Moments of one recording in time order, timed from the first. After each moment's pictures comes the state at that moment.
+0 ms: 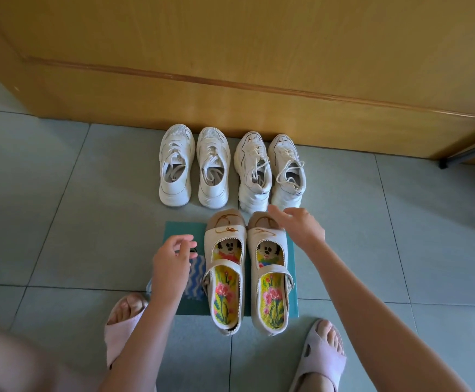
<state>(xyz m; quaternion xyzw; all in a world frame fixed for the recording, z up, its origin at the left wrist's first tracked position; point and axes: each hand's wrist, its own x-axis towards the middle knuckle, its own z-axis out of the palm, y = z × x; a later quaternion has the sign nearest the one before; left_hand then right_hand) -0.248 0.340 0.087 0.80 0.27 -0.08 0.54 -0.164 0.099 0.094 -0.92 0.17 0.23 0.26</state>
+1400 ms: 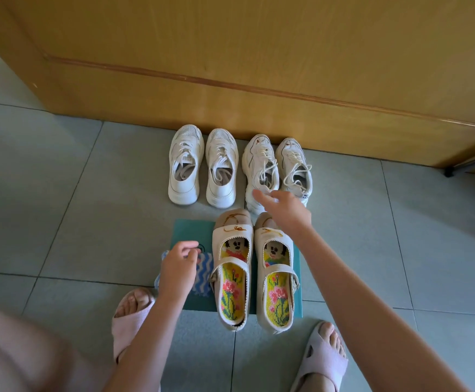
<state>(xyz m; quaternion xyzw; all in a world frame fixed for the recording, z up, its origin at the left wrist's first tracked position) -0.258 0.348 0.079 0.79 0.29 -0.14 0.53 -0.148 0.147 0.126 -0.94 0.11 0.18 0.28</state>
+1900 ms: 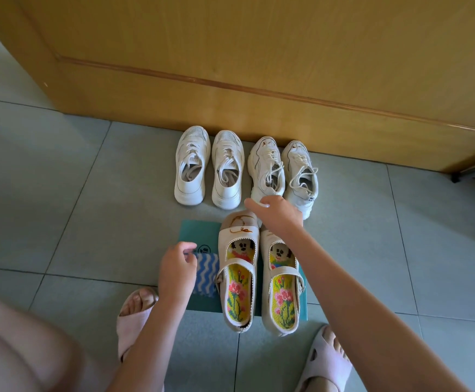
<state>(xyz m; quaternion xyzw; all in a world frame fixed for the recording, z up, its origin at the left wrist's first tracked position) -0.262 0.361 0.065 0.87 0.24 -0.10 0.42 -0.149 0.174 0.127 -0.95 0.10 0.22 0.21</state>
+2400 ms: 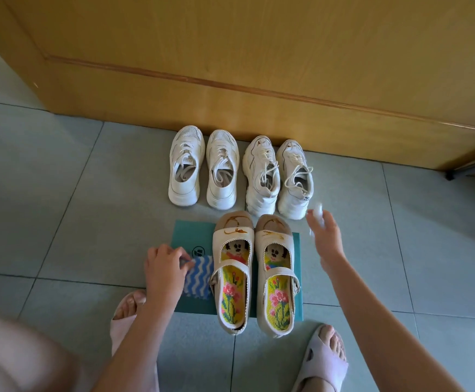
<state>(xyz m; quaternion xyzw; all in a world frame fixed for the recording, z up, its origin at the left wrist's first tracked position) -0.263 0.374 0.049 0.97 0.12 -0.12 0.19 -0.186 0.076 0.091 -0.80 0.27 0.07 0.53</state>
